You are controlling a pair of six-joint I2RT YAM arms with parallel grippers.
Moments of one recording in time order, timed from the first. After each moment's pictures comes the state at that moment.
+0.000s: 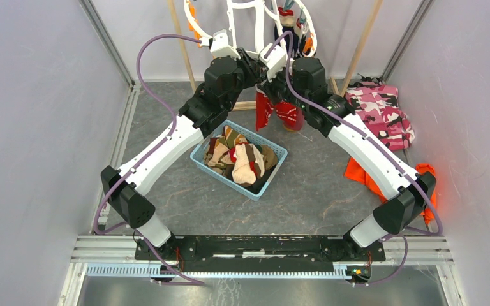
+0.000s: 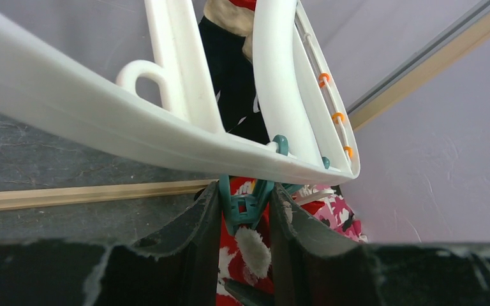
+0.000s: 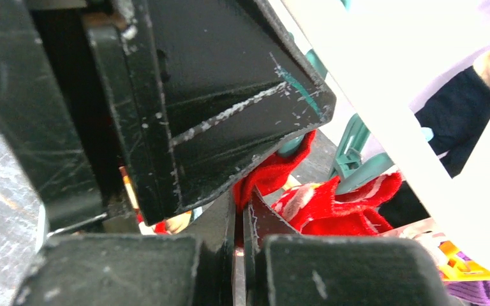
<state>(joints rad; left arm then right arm) -0.71 1.62 1.71 -0.13 -0.42 -0.57 0.61 1.56 1.66 -0.31 -0.13 -0.24</state>
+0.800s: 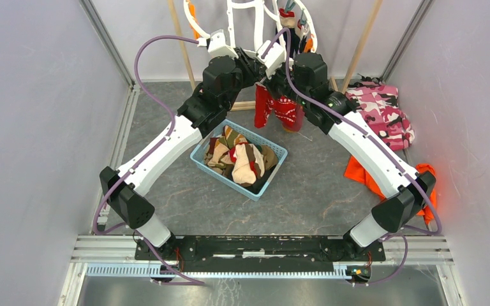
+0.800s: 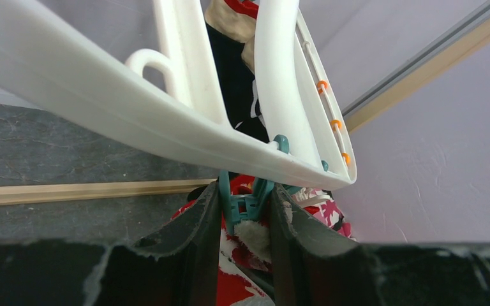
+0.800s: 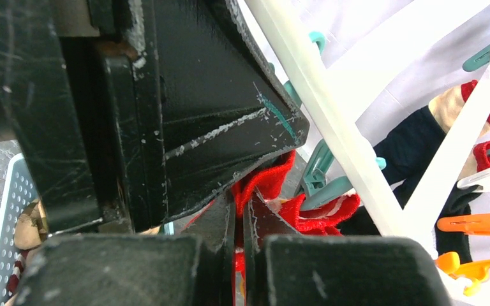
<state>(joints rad) -0.71 1.62 1.71 -0.13 -0.41 -0.60 0.61 1.57 1.71 -0.31 -0.13 -0.37</state>
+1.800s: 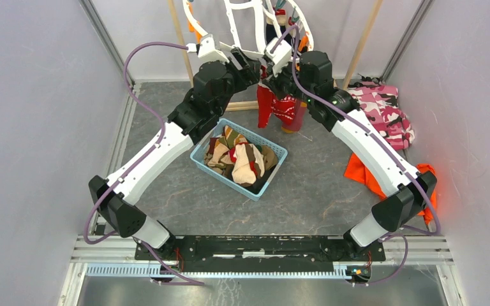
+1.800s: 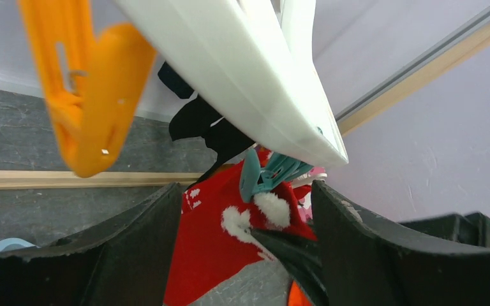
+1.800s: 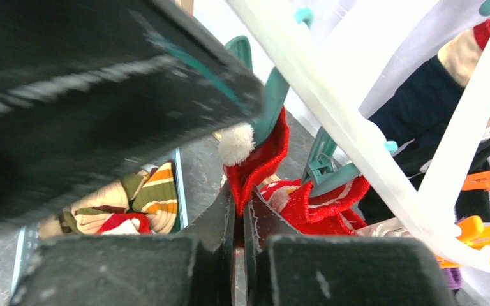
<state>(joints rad) -0.70 1.54 1.64 -0.14 -0.42 -0.64 0.57 1.57 1.69 -0.33 -0.16 -0.30</state>
